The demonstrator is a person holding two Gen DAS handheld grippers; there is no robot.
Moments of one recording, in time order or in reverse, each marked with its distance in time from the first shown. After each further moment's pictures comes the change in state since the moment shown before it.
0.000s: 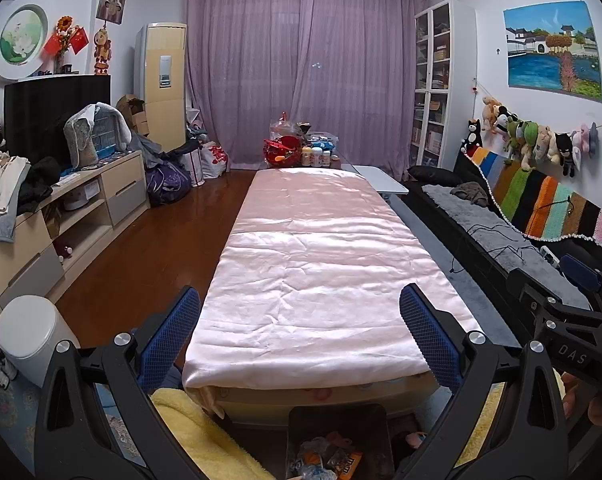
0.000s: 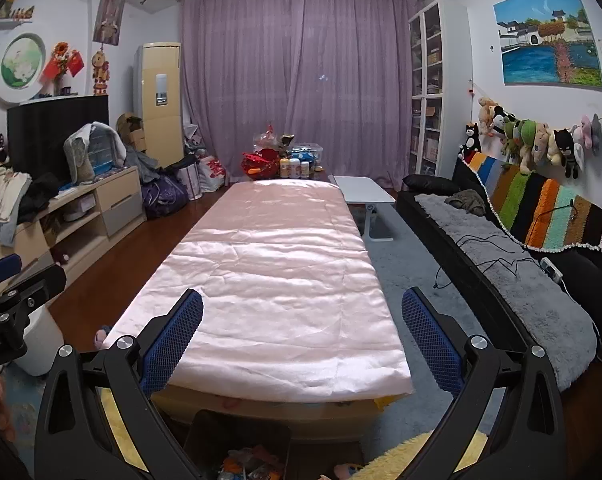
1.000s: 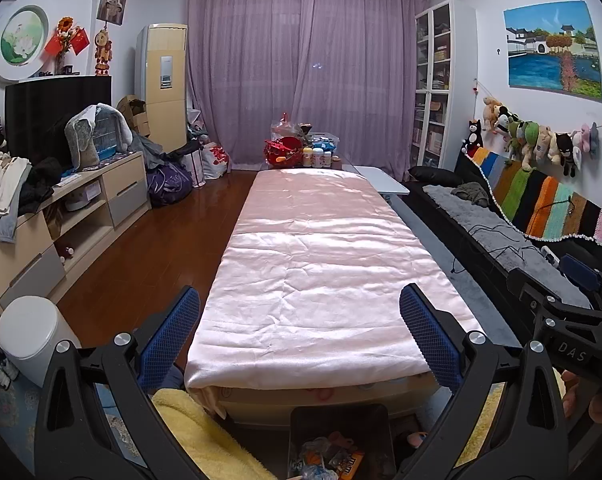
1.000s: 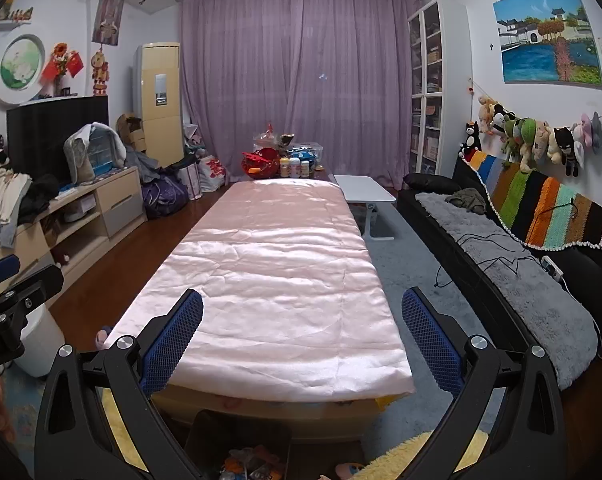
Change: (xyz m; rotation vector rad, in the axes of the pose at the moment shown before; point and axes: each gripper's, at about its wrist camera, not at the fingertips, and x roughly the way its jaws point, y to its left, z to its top) left arm -0.004 0.001 0.003 0.002 -0.006 0.002; right arm 0.002 0.002 -0.001 0.003 0.005 0.002
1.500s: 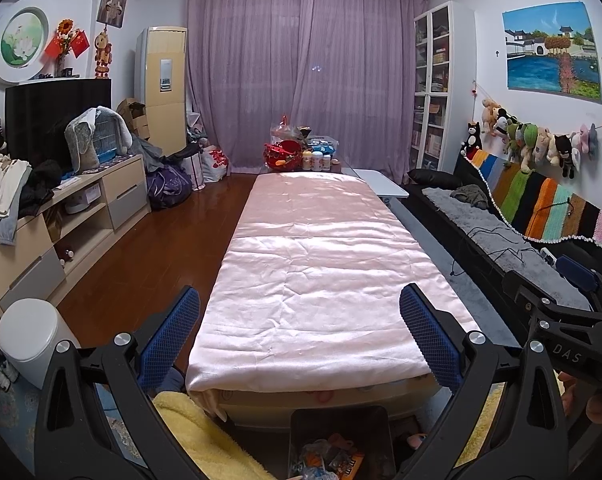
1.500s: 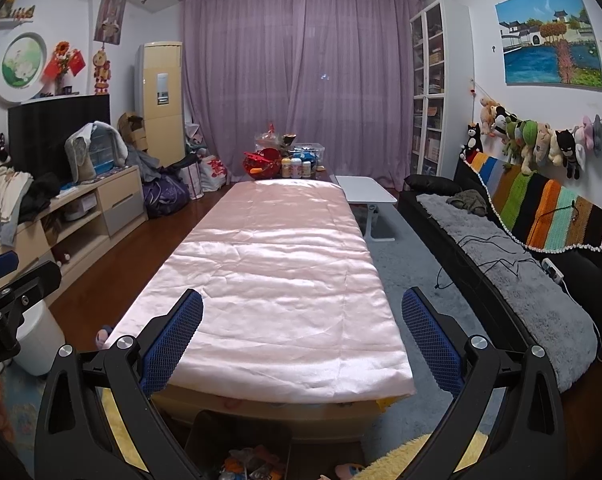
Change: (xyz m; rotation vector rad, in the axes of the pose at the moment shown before) left arm -0.003 0.003 0.002 0.001 -0.008 -0.002; right arm -0.001 0.001 0.001 -0.005 -0.003 0.002
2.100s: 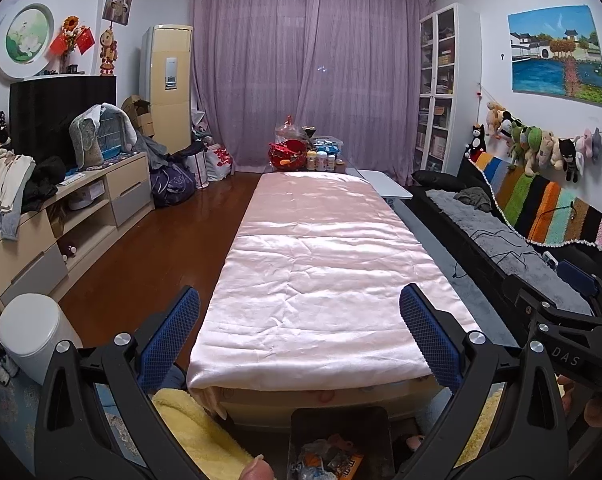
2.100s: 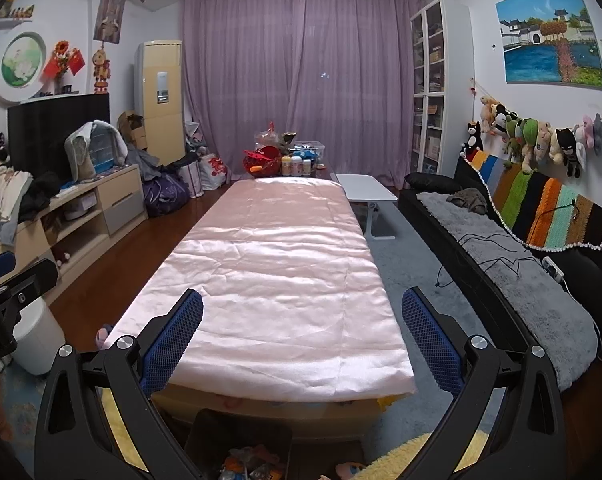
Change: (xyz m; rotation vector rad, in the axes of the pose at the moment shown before) left arm 0.000 0.003 0.005 -0.024 0.005 0.016; right arm 0.002 0.000 0.000 0.001 0.005 0.003
